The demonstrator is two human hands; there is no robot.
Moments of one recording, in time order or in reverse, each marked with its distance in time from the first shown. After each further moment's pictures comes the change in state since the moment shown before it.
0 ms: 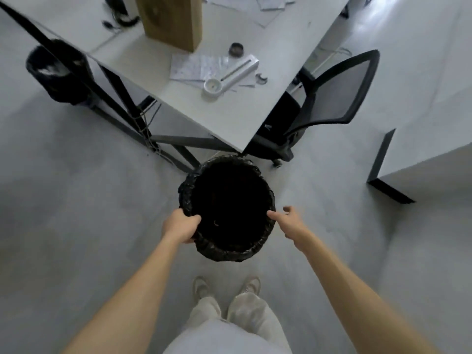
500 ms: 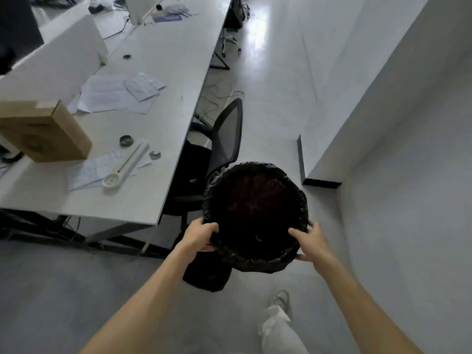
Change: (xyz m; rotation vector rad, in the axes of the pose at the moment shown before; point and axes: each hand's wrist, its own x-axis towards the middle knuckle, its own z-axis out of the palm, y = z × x) left_hand -0.108 0.212 0.149 0.084 -0.369 0.312; right_hand -0.086 0.066 -0.221 0.603 0.384 -0.037
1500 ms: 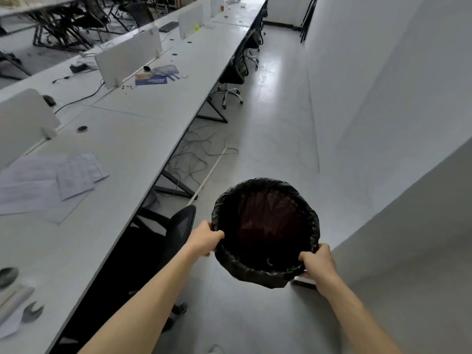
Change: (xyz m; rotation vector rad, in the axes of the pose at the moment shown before) left_hand 0.352 0.430 0.160 0.304 0.095 0.142; right_hand 0.426 -0.359 -0.125 -0.061 0.078 -0.100
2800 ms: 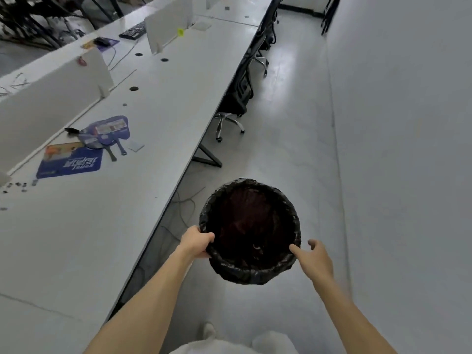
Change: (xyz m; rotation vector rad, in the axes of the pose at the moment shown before) left_hand 0.784 0.483 -0.199 -0.377 0.022 -0.220; right_hand 0.714 -0.601 0.197 -0.387 0.021 -0.052
